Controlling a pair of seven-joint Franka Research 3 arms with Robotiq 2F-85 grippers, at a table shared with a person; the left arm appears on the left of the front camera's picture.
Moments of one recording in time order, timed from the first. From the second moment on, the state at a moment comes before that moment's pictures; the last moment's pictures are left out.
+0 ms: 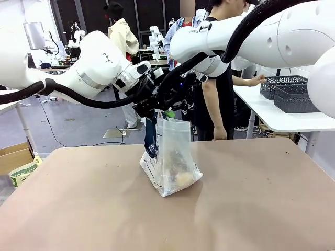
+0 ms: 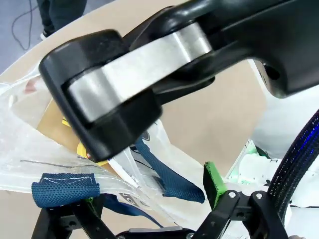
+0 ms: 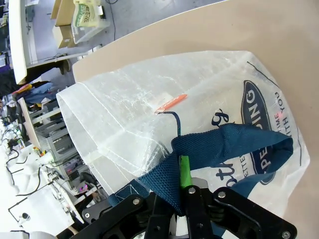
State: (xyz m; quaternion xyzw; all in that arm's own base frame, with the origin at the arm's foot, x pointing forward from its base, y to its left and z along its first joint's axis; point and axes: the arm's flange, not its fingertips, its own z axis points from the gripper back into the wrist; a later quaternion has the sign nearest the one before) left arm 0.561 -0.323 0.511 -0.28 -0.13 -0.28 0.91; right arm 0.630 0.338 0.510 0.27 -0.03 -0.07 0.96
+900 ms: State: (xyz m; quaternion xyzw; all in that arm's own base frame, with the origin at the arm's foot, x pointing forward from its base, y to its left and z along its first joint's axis) left arm 0.568 -0.328 0.504 -0.27 -0.14 -0.21 0.93; right arm 0.630 0.338 0.507 0.27 -0.03 -0.06 0.96
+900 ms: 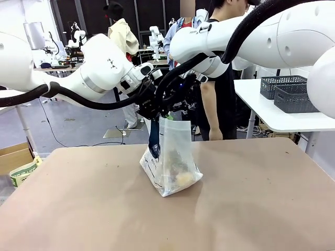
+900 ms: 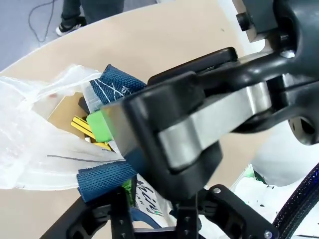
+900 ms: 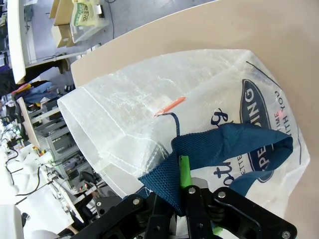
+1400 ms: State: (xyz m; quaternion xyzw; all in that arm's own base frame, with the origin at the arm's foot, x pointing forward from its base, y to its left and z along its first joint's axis) left arm 0.565 -0.326 0.503 -0.26 -0.14 -0.21 0.93; right arm 0.630 0.337 0.507 0.27 -0.03 -0.07 0.96
